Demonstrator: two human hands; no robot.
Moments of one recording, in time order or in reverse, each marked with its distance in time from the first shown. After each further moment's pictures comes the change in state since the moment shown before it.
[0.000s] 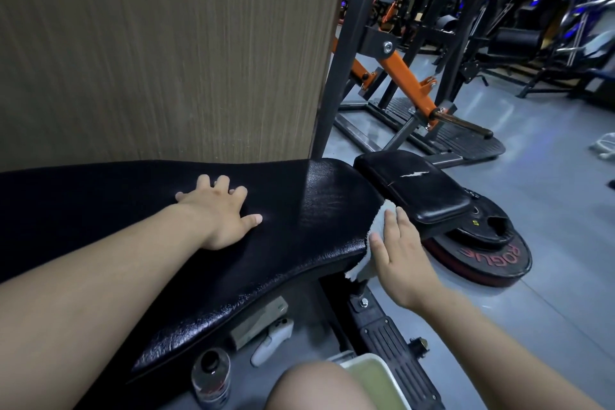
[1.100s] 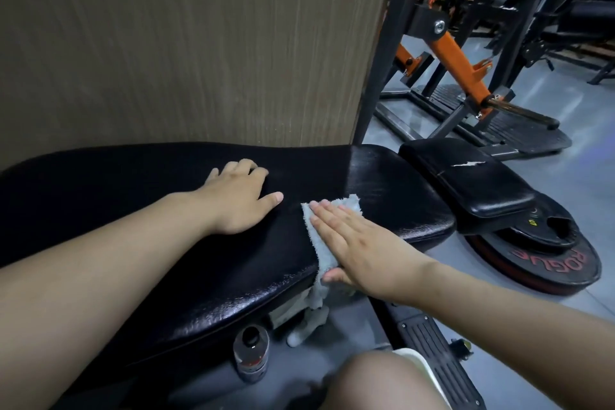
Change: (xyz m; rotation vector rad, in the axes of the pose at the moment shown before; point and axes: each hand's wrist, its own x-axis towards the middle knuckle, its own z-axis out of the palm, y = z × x) left_hand -0.008 -0.029 0.013 -0.195 0.149 0.087; right_hand 0.016 -0.086 0.017 -0.521 0.001 -0.942
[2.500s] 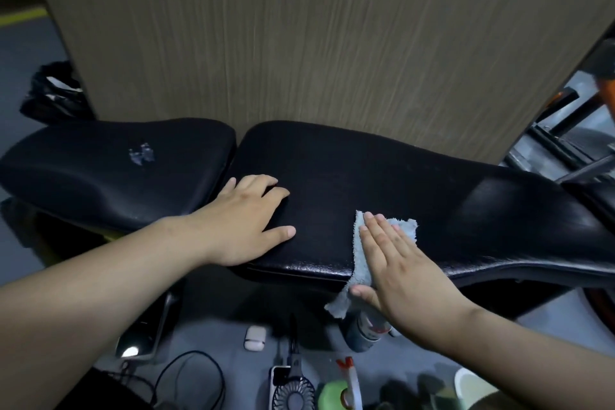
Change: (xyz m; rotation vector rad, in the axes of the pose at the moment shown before) left_hand -0.246 -0.199 0.006 -0.074 0.035 -0.136; right_hand 0.105 -0.217 -0.071 -0.026 0.056 0.068
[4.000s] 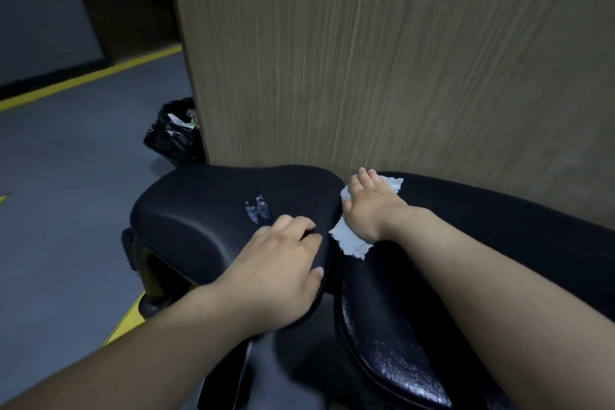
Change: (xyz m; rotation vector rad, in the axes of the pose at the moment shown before) left_hand -0.026 -0.106 -0.018 0.048 0.242 -0.122; right_hand 0.308 -0.086 -0.006 0.411 -0.434 0.081
